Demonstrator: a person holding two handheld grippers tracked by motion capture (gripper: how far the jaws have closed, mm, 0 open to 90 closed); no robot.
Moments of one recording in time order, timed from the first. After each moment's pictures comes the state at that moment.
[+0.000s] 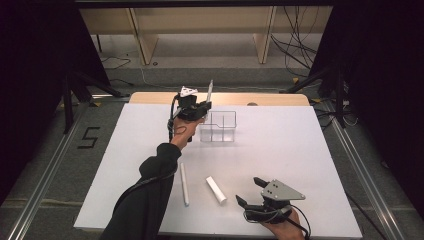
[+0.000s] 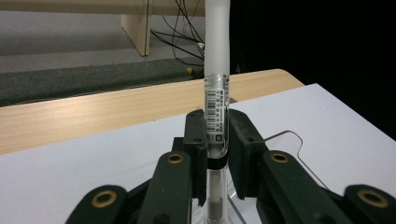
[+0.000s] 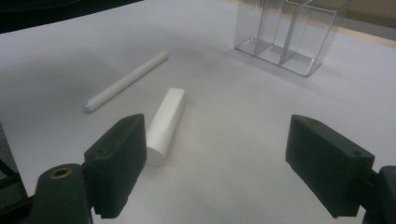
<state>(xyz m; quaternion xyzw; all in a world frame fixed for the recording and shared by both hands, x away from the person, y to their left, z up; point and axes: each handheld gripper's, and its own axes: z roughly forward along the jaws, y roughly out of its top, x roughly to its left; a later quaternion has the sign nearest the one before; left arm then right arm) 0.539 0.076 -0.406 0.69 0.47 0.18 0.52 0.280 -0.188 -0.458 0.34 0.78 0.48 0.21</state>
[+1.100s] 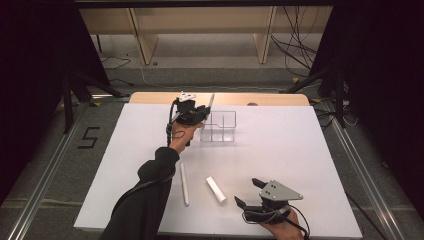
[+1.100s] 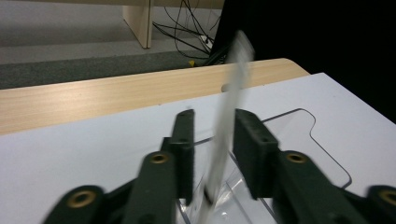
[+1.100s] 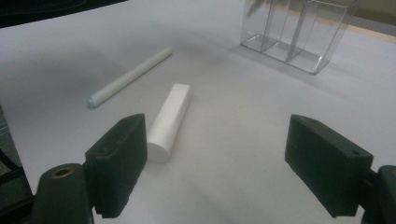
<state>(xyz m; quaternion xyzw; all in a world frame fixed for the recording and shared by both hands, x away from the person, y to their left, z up) 0.536 0.082 -0.420 0.70 0.47 0.18 0.51 0.281 -0.185 -0.460 0.33 0.79 0.47 0.20</state>
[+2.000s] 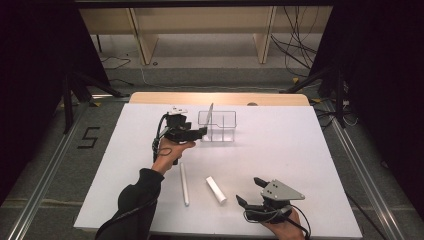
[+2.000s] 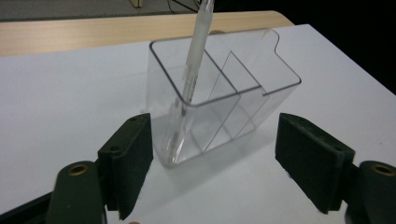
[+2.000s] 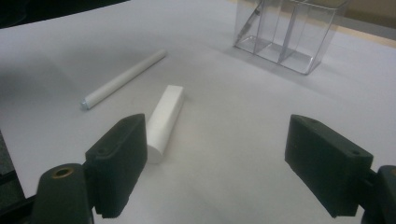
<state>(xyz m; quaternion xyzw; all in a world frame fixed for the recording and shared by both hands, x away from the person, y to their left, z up) 0.472 0.108 -0.418 0.73 0.49 0.13 0.46 0.281 -0.188 -0.459 0.34 0.79 0.47 0.21</state>
